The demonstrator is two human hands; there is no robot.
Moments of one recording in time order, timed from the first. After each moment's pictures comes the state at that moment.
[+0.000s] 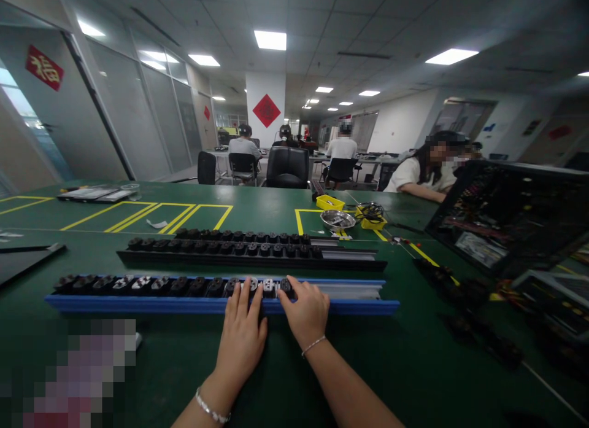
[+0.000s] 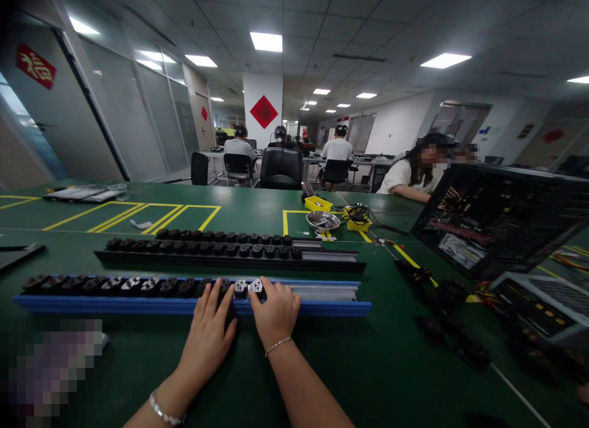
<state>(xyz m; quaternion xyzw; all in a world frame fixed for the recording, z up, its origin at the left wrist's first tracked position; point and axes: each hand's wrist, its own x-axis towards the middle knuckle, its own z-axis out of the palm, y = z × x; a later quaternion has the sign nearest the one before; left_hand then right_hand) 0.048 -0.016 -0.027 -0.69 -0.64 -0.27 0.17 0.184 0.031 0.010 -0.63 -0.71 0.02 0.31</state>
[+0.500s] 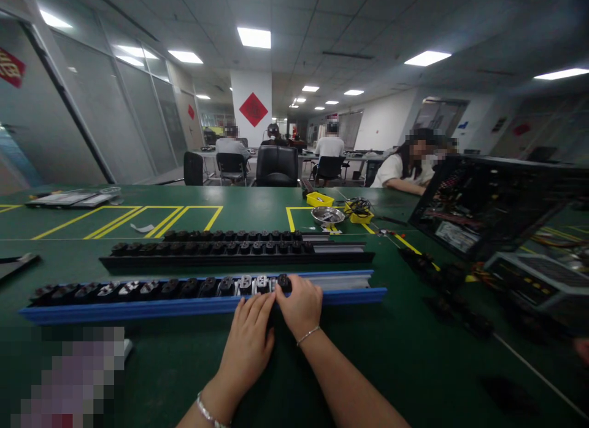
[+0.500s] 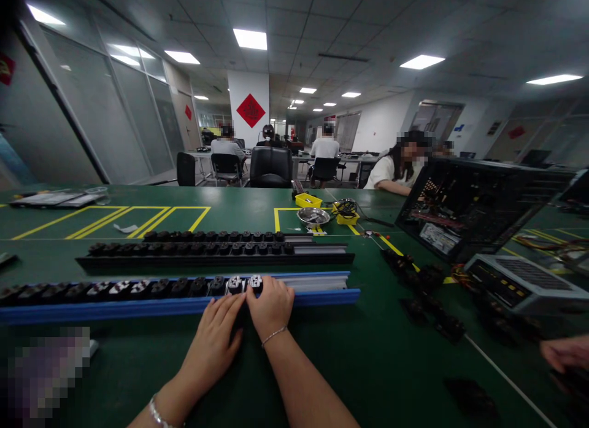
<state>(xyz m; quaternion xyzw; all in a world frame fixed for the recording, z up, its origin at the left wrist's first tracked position) 0.058 -0.028 -0.020 -0.79 -0.56 -0.25 0.10 0.181 0.032 0.005 -0.65 -0.68 0.00 0.33</state>
